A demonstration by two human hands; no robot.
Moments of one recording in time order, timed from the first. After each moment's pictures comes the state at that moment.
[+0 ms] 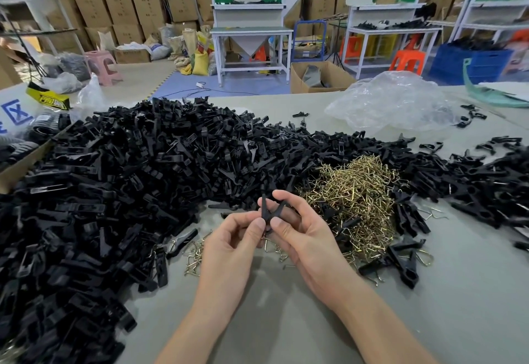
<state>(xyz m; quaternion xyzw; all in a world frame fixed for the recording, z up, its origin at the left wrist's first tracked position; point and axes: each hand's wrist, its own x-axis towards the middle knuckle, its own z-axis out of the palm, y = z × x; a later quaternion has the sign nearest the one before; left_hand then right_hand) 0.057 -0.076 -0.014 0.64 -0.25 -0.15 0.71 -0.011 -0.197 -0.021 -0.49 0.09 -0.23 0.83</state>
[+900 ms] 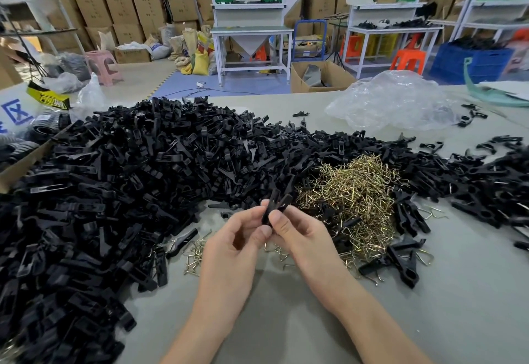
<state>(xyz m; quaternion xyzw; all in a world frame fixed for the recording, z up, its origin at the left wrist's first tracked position) 0.052 -0.075 -0.012 0.67 -0.29 -0.11 0.67 -0.017 -0.194 -0.016 -0.60 0.09 -0.25 0.76</state>
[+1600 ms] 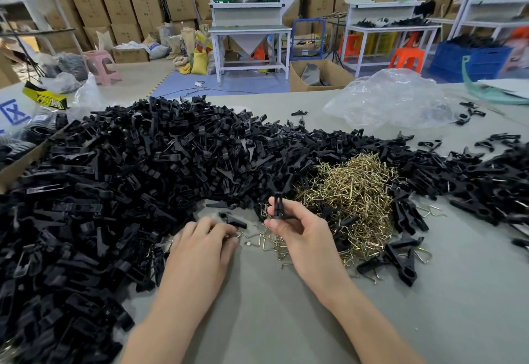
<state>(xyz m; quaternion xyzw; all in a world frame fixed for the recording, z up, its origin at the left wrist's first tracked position) 0.089 -0.048 -0.016 0.91 -0.37 0.06 0.18 -0.013 -0.197 -0.024 -0.70 0.19 -0.29 0.63</state>
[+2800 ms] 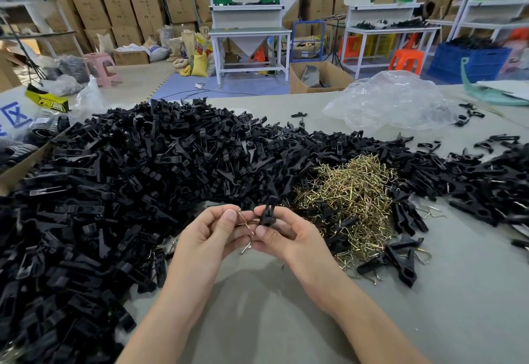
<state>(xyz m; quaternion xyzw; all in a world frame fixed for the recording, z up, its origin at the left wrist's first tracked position) 0.077 -0.058 0.002 0.57 -0.20 -0.24 0.76 -0.016 -0.187 -0.014 -0.60 0.10 -0.20 0.77</state>
